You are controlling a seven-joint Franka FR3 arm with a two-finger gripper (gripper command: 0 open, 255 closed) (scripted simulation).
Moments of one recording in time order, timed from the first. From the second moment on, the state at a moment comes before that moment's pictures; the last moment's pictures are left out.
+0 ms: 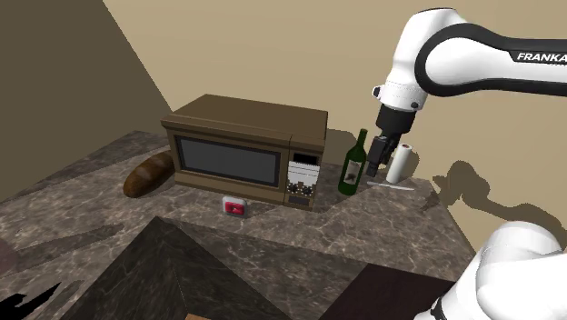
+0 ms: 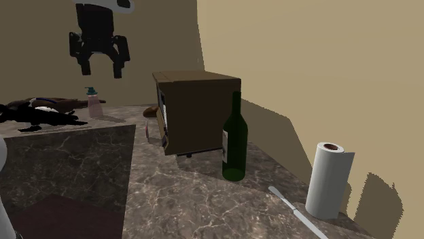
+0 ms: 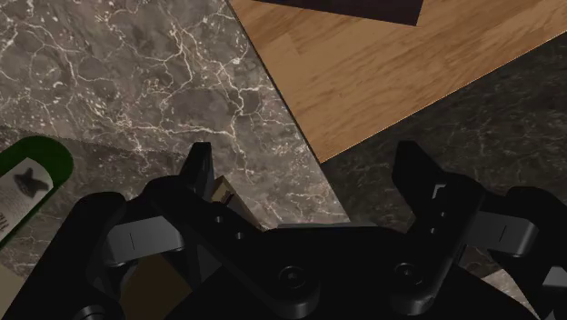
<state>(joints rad) 0.01 -0.76 -0.03 -2.44 0.05 1.65 -0.15</state>
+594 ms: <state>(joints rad) -0.04 -0.60 -0.14 -2.39 -0.03 1.79 -0.26</state>
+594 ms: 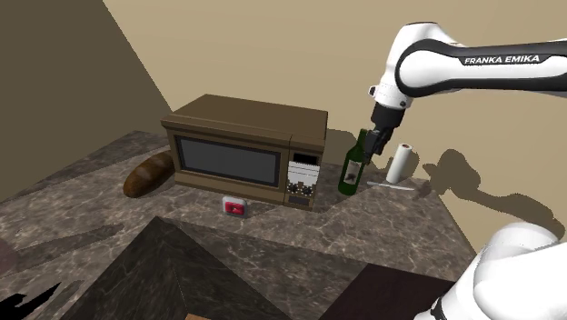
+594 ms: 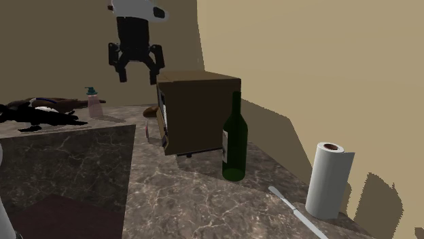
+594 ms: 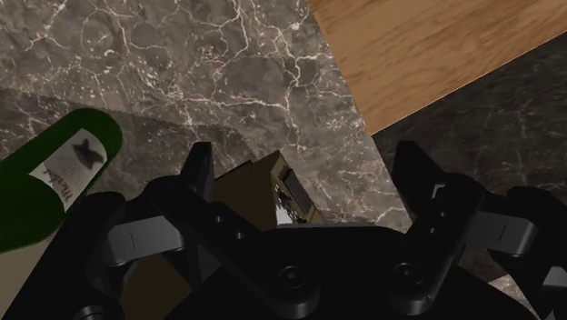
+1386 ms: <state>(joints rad) -0.09 -0.27 -0.31 -2.16 -0.06 1.96 -0.46</state>
